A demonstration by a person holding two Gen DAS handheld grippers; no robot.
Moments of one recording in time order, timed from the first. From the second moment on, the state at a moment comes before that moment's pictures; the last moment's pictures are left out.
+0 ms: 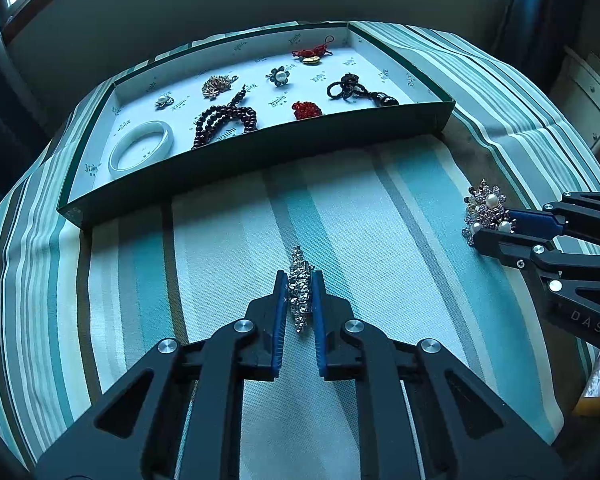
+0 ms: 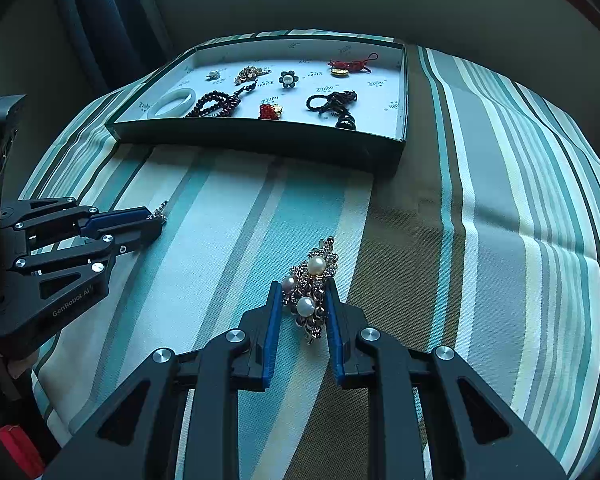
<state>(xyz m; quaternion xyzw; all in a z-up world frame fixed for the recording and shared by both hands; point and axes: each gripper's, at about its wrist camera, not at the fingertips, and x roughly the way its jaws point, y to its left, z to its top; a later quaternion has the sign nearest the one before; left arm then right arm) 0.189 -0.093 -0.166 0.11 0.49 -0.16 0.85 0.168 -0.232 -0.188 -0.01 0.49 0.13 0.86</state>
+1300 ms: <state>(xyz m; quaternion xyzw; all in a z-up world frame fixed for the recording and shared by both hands) 0.190 -0.067 -0.154 0.10 0.47 -0.13 0.87 0.166 -0.216 -0.178 -0.02 0.48 0.13 0.87</state>
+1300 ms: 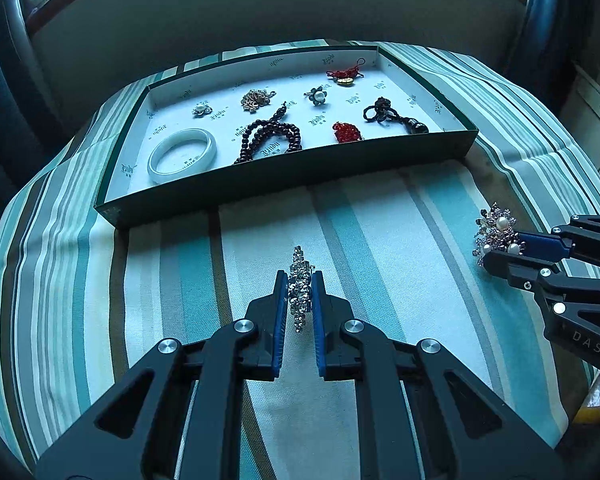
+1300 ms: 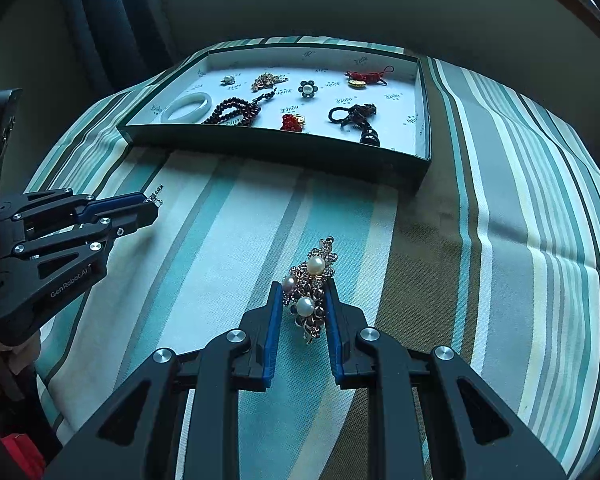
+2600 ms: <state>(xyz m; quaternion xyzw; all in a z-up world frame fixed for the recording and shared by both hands) 0.279 -0.037 -0.095 0.07 0.39 -0.11 0.91 0.250 -0.189 -0.109 -0.02 0.40 0.14 0.91</state>
